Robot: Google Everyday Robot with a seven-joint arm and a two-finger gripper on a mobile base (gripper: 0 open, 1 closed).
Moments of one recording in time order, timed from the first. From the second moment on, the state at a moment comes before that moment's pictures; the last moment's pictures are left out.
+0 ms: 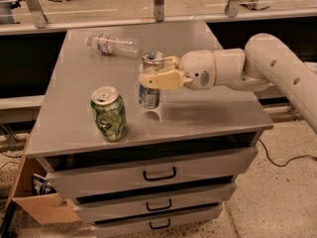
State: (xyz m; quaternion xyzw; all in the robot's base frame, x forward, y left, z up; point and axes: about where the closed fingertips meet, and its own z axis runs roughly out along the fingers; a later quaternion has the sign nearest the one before) arm 0.550 0.015 0.927 -0.49 0.56 0.50 0.45
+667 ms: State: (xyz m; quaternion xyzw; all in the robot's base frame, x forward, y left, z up) arm 0.538 0.029 0.933 -0.52 0.51 0.55 0.41
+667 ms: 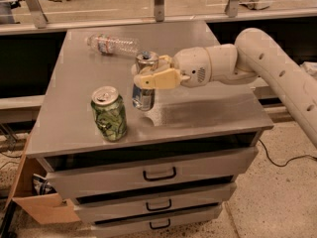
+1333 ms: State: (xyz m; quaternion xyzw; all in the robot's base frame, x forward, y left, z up) arm 0.520 0.034 0.925 -0.54 0.47 0.59 0.36
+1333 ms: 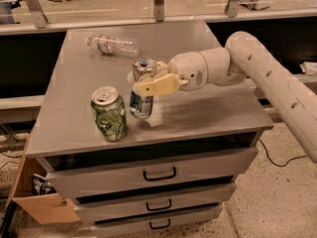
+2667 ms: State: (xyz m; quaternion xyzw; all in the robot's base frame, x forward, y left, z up) arm 0.511 0.039 0.911 -0.59 0.40 0.62 0.33
